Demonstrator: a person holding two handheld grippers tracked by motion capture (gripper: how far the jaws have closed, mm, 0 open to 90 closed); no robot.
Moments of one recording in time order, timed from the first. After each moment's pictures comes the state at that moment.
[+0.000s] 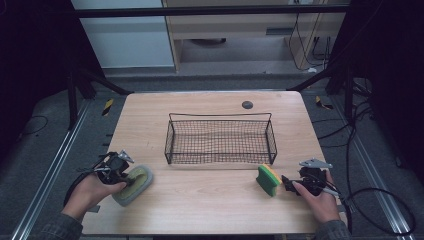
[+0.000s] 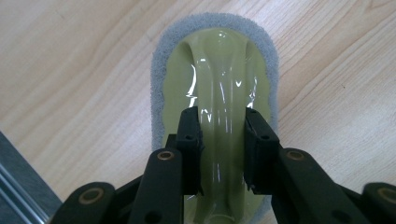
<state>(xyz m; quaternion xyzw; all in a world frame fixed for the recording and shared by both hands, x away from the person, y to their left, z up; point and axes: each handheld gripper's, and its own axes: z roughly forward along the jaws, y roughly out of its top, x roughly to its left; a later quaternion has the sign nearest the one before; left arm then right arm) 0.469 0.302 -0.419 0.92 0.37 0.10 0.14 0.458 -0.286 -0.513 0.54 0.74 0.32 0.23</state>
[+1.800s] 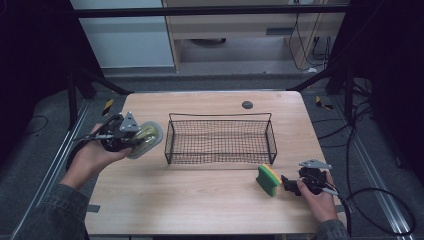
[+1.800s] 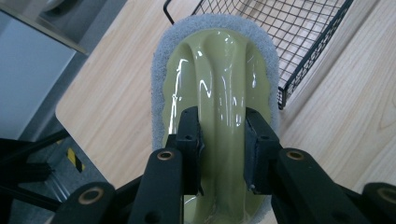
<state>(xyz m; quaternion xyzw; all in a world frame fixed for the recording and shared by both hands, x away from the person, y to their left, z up) 0.509 0.264 -0.321 0.92 0.23 0.25 0.20 0.456 -0.282 -0.513 0.55 0.73 0.32 0.24</state>
